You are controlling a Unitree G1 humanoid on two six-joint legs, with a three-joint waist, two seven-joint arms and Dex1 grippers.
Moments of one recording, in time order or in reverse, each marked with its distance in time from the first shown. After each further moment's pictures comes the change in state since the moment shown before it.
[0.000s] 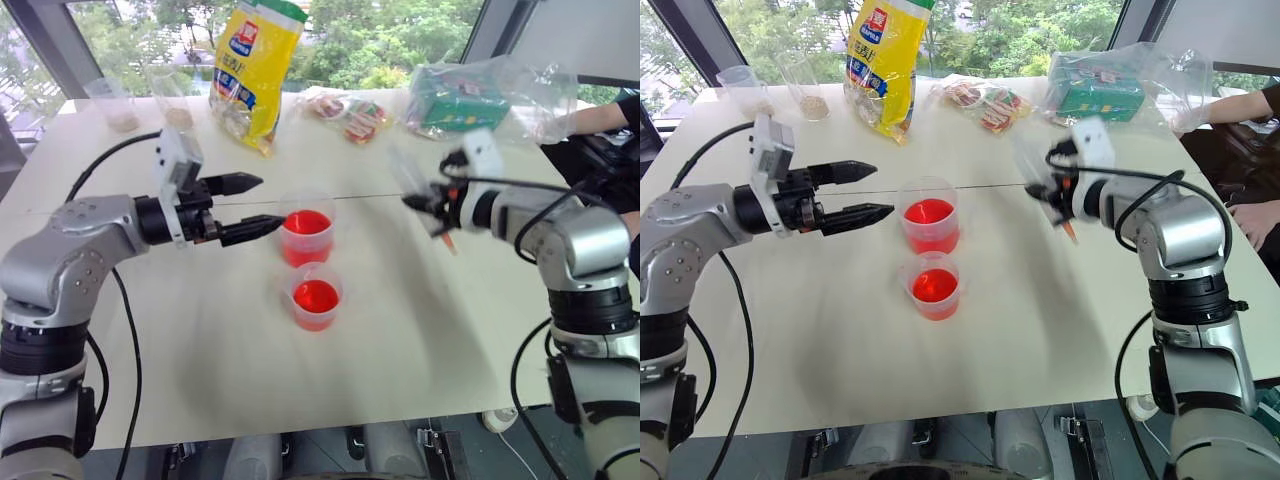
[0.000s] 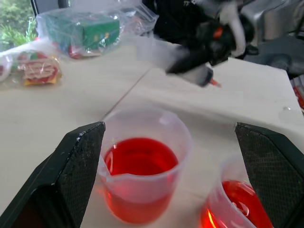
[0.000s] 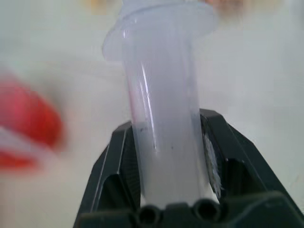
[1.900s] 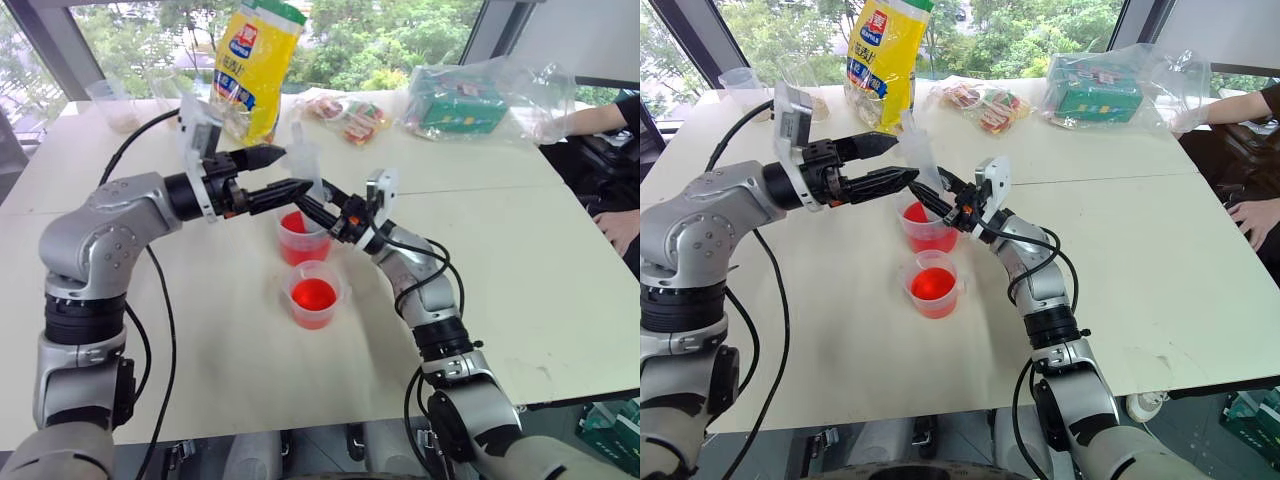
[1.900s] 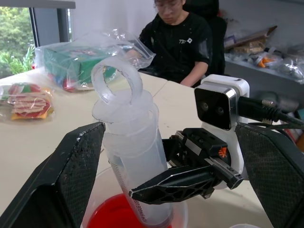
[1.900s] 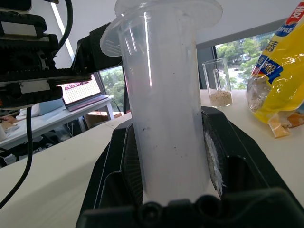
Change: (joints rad) left arm -0.118 -0.148 -0.018 0.067 -0.042 0.066 0.102; right arm 0.156 0.529 0.142 0.440 -0.123 -0.947 0.284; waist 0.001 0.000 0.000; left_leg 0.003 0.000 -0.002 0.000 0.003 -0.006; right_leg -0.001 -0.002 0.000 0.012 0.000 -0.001
